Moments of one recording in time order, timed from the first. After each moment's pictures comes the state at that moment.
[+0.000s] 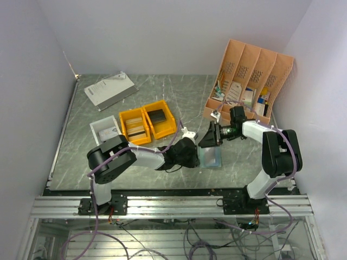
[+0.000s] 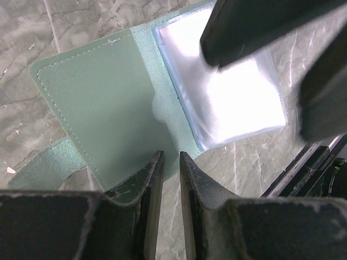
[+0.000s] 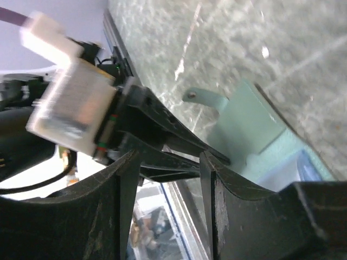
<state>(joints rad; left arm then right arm) -1.08 1.85 0.90 0.28 -0.03 -0.74 0.11 1.68 0.85 -0.40 -1.14 0.08</state>
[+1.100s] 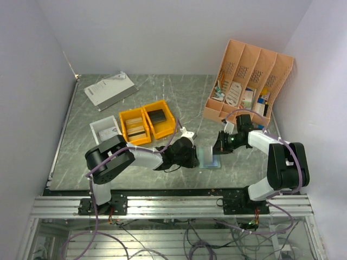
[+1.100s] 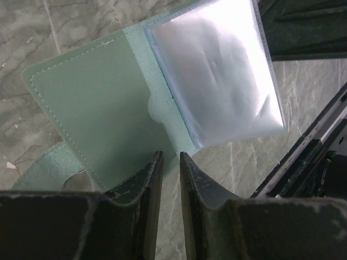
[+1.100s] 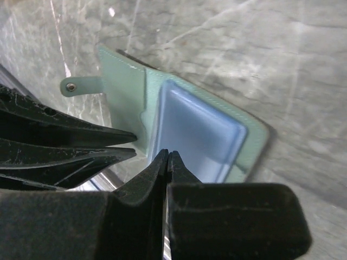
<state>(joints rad) -1.07 1.83 0.87 0.31 0.01 -0.75 0.04 1.52 0.72 -0.43 -0.71 0.12</state>
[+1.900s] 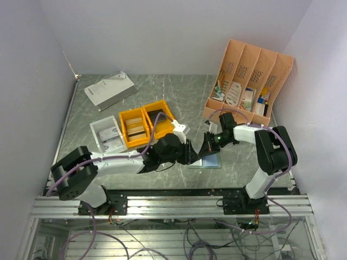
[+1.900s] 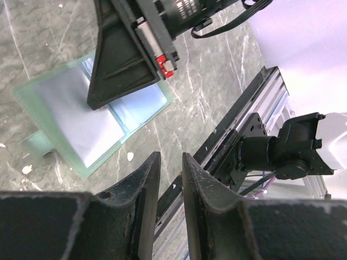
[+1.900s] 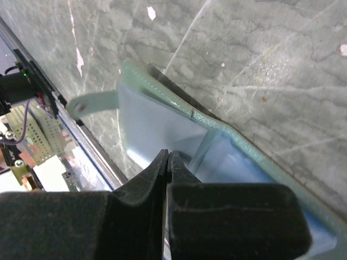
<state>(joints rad) -1.07 1.48 0.74 0.33 0.05 -0.76 0.23 1.72 0.81 -0.37 -0.80 0.14</state>
